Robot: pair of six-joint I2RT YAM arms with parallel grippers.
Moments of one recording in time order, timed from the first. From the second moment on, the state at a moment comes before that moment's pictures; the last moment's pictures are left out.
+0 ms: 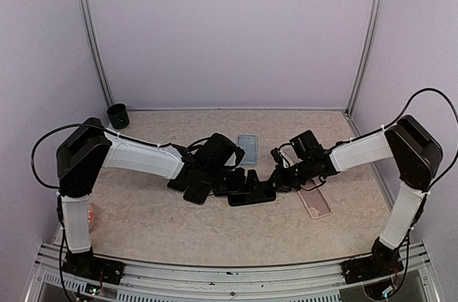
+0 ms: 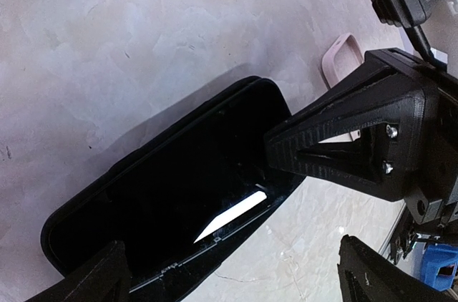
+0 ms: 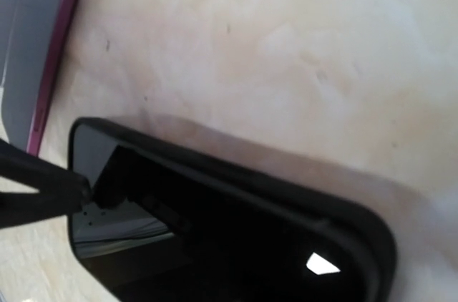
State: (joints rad) left arm -0.95 2.01 1.29 -0.08 0.21 -0.75; right arm 0.59 1.79 0.89 -0.02 -0.51 0.55
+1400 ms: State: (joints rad) left arm -0.99 2.10 1.40 -0.11 0.30 -0.65; right arm 0.61 1.84 0.89 0.07 -0.51 0.53
